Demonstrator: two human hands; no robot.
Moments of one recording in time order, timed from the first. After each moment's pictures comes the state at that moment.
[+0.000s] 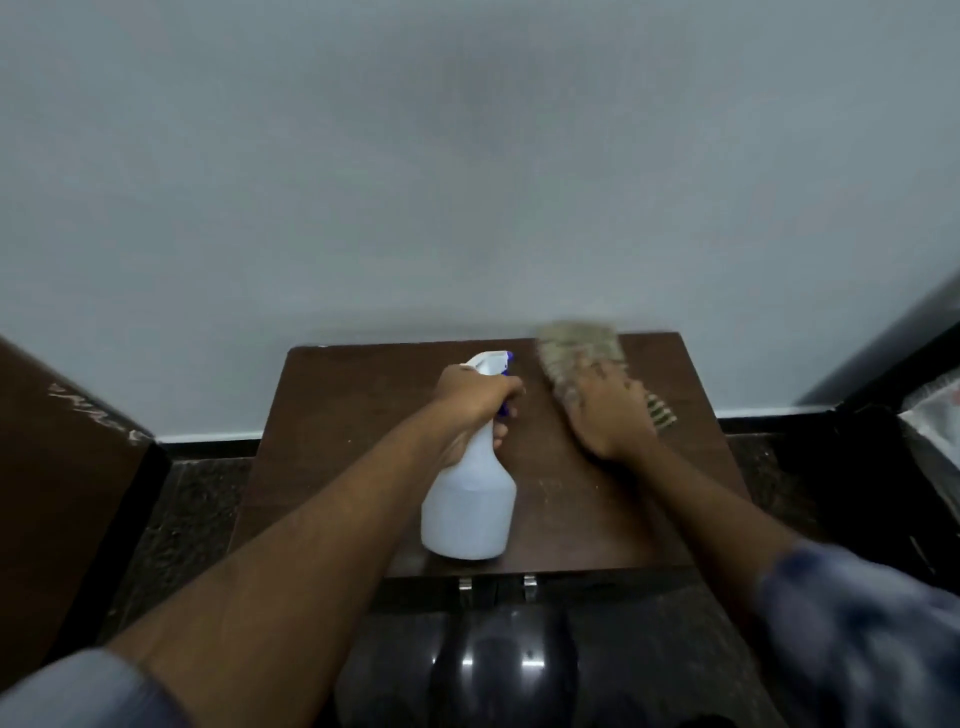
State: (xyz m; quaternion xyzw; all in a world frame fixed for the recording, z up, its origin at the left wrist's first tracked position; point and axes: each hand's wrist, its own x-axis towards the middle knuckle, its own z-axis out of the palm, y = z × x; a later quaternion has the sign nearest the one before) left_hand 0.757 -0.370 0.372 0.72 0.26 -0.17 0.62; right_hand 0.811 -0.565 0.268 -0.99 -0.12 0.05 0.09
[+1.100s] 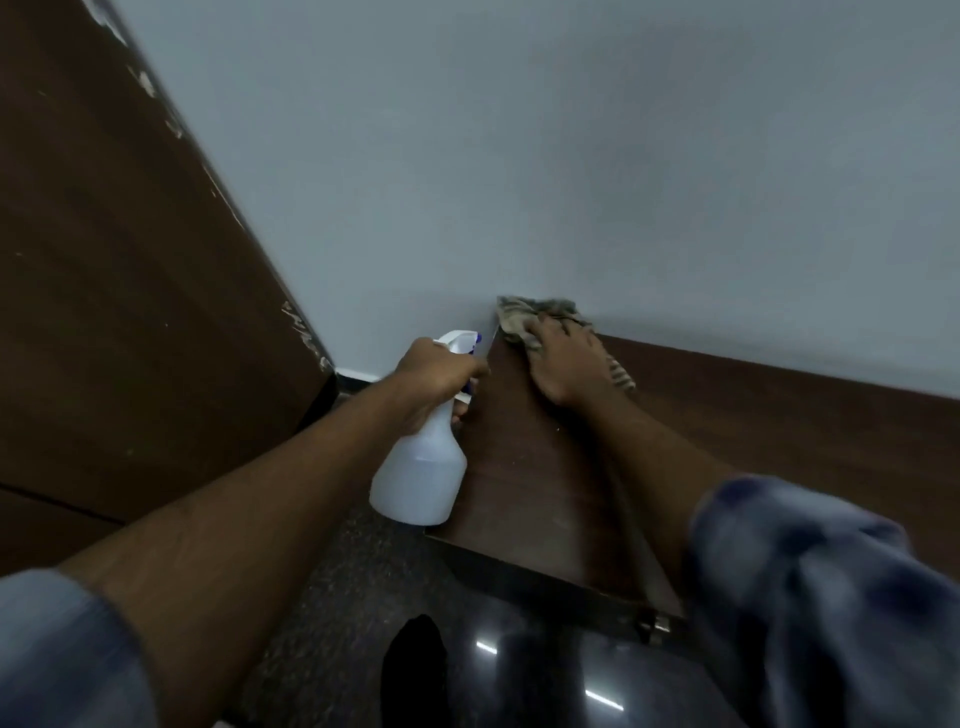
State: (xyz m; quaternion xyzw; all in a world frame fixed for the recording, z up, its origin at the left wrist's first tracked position) left_hand 0.707 -0.100 0.349 0.72 0.37 -0.04 0.59; right_hand 0.833 -0.244 0.271 -0.95 -0.26 0.08 0.15
